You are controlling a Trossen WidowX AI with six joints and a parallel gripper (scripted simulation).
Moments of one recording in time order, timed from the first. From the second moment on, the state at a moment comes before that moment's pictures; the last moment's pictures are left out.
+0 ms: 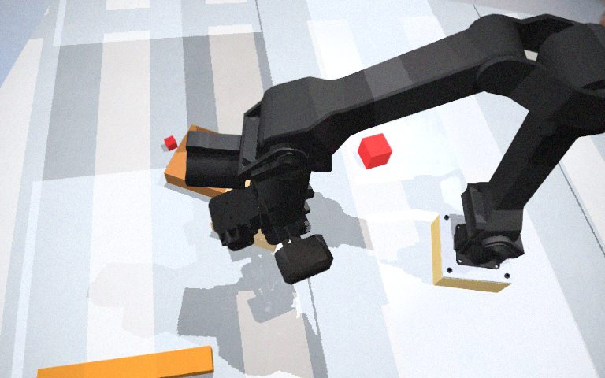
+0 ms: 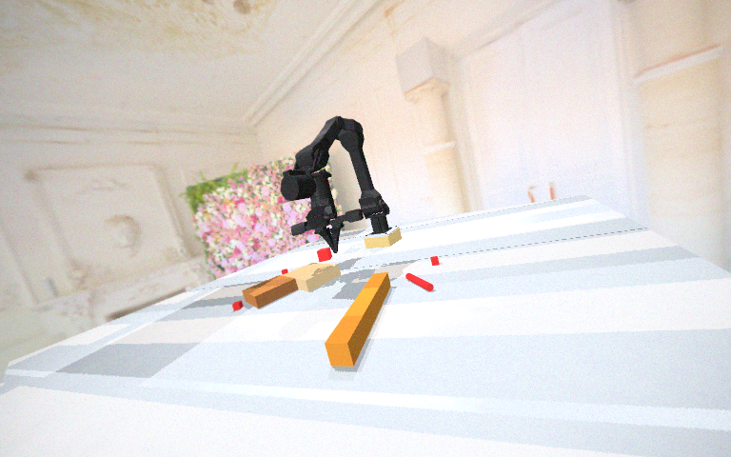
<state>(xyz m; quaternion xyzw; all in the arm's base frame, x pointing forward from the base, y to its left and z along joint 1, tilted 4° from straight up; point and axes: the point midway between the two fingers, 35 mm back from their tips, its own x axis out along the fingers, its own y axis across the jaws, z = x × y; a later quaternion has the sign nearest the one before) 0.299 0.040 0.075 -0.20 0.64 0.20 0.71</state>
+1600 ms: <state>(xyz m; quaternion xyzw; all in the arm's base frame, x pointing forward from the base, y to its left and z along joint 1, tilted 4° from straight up) 0.362 0.058 0.024 -0.47 0.51 0.44 0.57</state>
